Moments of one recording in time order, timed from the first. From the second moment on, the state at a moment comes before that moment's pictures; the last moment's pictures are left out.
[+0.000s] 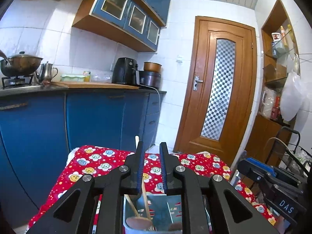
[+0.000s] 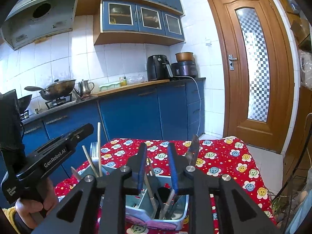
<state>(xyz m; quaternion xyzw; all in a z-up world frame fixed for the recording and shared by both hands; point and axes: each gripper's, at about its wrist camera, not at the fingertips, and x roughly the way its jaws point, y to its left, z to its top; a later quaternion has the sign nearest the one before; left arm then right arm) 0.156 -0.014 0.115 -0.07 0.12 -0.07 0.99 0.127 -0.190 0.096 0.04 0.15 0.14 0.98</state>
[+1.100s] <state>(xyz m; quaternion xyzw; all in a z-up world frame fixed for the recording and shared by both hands) 0.032 -0.001 0.086 -0.05 0.22 -0.08 0.97 0.001 -0.188 0.058 0.07 0.20 0.14 0.97</state>
